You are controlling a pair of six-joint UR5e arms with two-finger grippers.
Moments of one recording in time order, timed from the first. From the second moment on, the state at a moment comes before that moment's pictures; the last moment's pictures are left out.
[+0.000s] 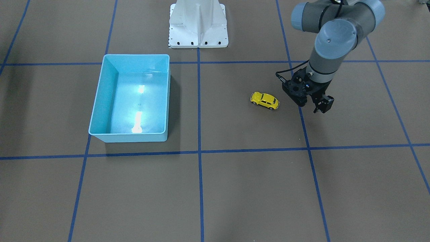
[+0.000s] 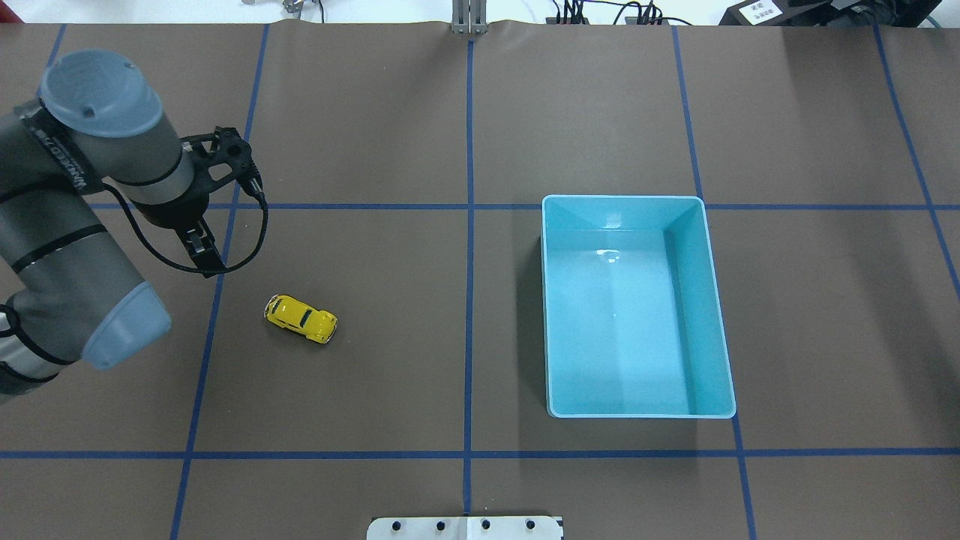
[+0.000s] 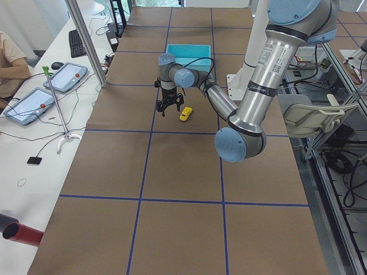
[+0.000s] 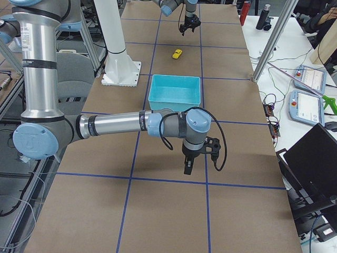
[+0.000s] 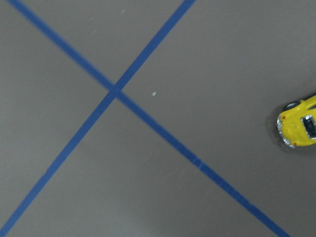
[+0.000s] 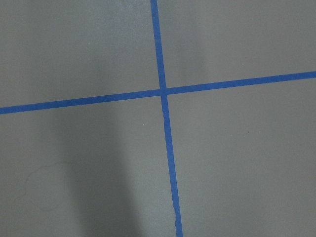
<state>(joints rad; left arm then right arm) -0.78 -2.00 -1.87 -1.29 -1.98 0.19 1.54 -1.59 1.73 -1.70 2.31 0.15</state>
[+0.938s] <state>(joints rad) -0.54 -2.19 -1.77 -1.15 -1.64 0.60 1.54 -1.60 1.73 -1.70 2.31 0.16</state>
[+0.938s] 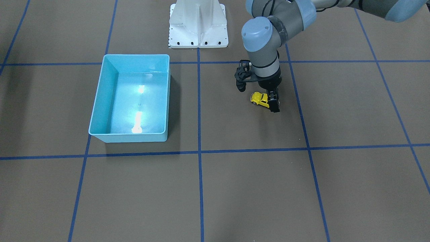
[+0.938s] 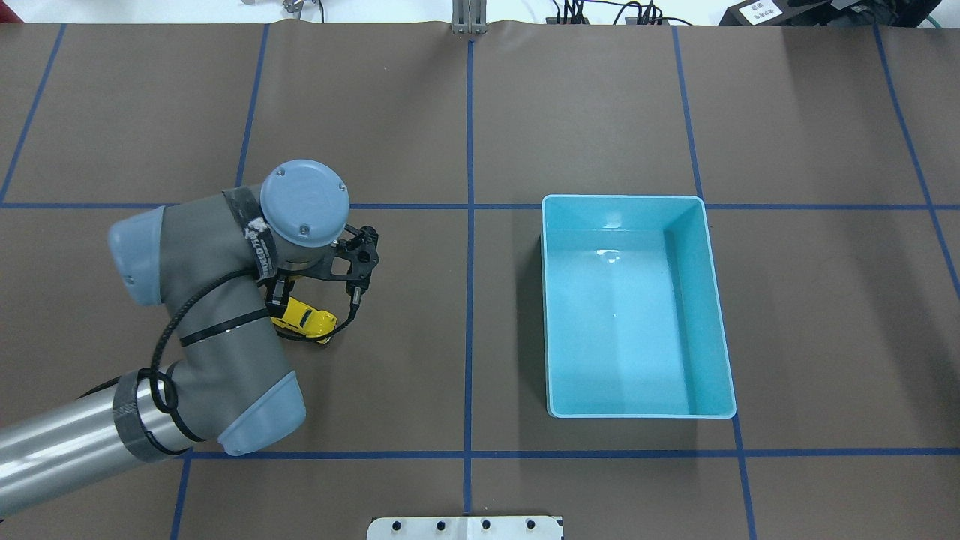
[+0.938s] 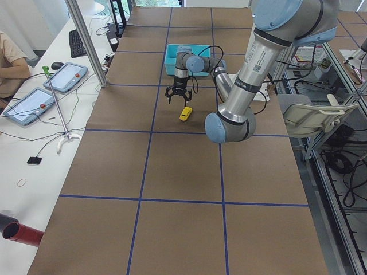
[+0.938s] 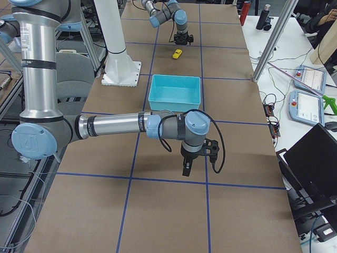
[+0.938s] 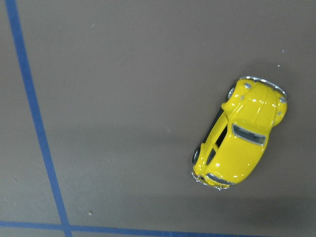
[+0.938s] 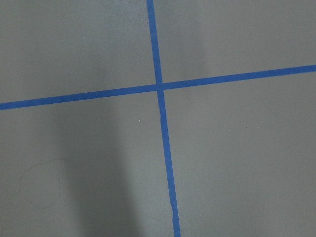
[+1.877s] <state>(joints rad) -0.40 -2.22 -1.71 -1.10 -1.61 0.55 1.54 -1.60 1.73 -1.70 2.31 0.16</state>
